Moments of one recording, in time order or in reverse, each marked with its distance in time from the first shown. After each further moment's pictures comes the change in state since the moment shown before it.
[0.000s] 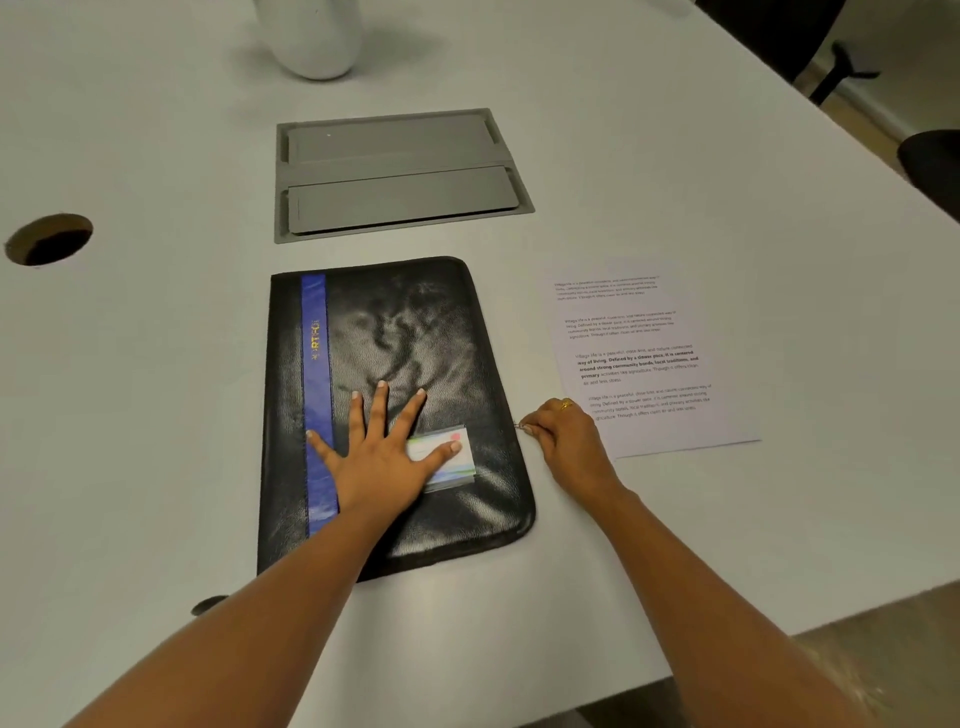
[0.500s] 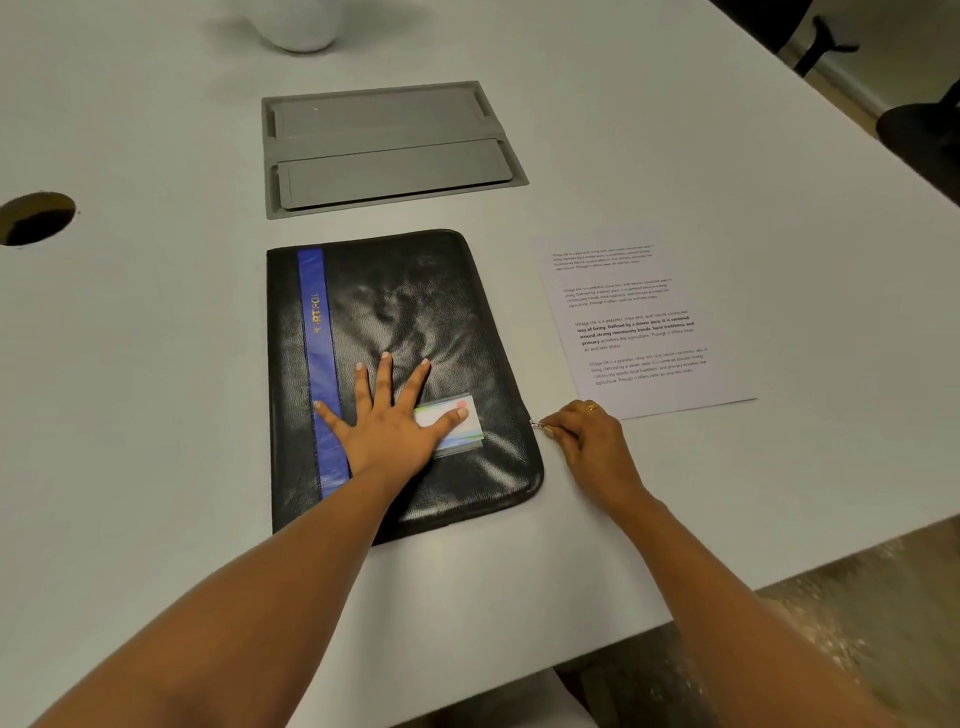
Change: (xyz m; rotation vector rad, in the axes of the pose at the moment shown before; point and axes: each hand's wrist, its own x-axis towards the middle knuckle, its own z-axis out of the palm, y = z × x) left_hand -0.001 0.000 -0.001 -0.019 -0.006 0.015; right_hand -0.045 0.003 0.000 -0.027 0.080 0.010
